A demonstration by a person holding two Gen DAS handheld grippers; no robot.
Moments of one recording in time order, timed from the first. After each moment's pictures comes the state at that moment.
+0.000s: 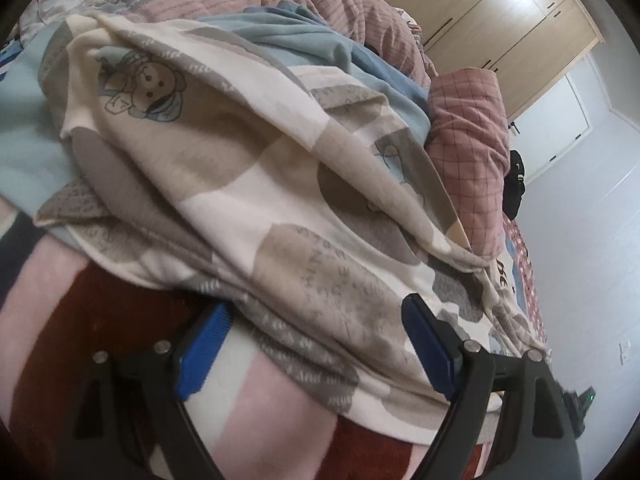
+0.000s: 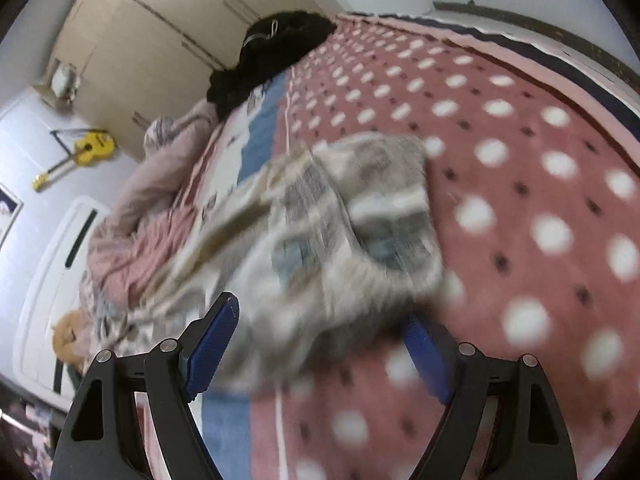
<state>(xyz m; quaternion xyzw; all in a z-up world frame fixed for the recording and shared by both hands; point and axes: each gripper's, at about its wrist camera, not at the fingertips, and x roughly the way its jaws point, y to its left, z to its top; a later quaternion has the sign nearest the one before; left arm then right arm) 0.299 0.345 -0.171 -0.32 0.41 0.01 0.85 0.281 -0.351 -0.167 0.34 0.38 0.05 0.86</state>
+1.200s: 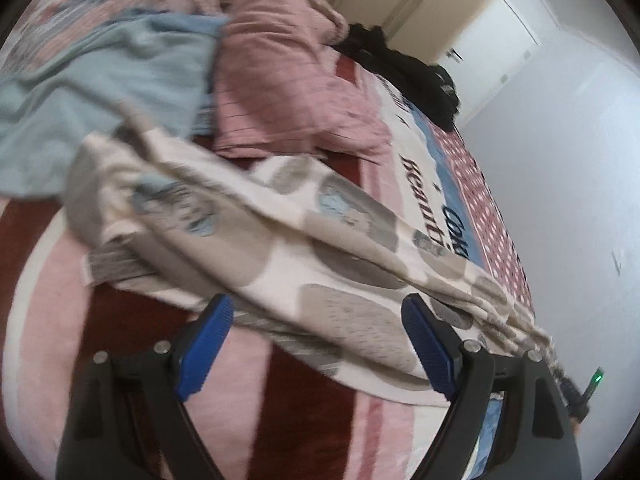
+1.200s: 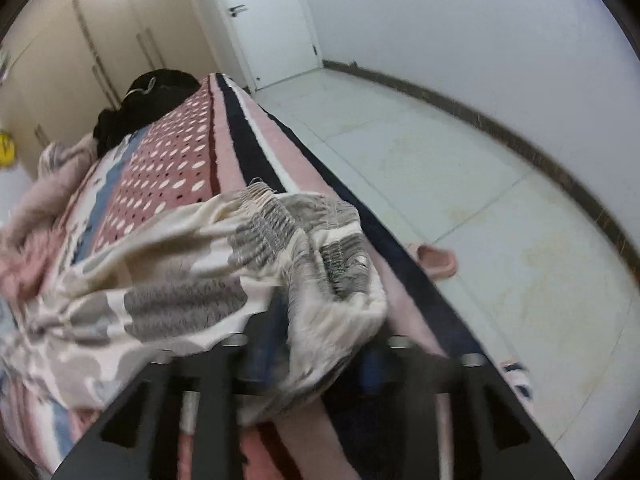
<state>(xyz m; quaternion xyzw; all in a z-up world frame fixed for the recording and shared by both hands) 0.272 0.174 -0.110 -0.23 0.45 -0.10 0.86 0.065 -0.528 -0.129 0.19 0.38 -0.16 0.89</state>
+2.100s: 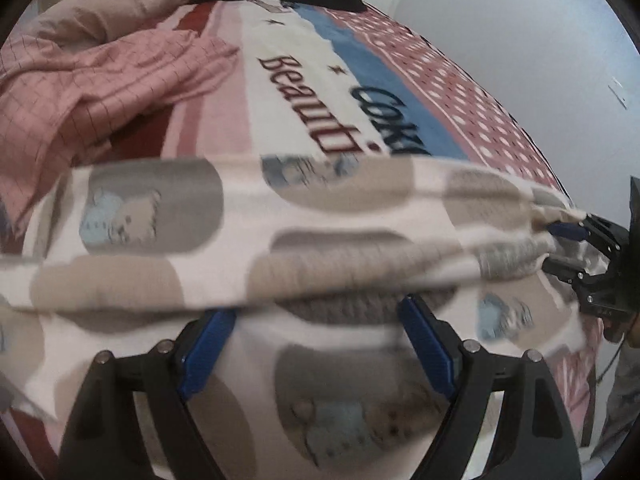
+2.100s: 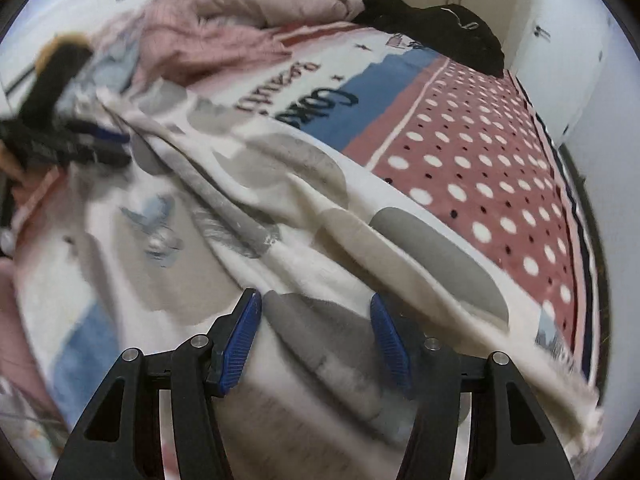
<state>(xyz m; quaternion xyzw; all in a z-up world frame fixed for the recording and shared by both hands) 0.344 0.001 -0.143 -0.01 0.52 -0.20 0.83 0.220 -0.274 -0.138 -0.14 0.46 0.19 0.86</state>
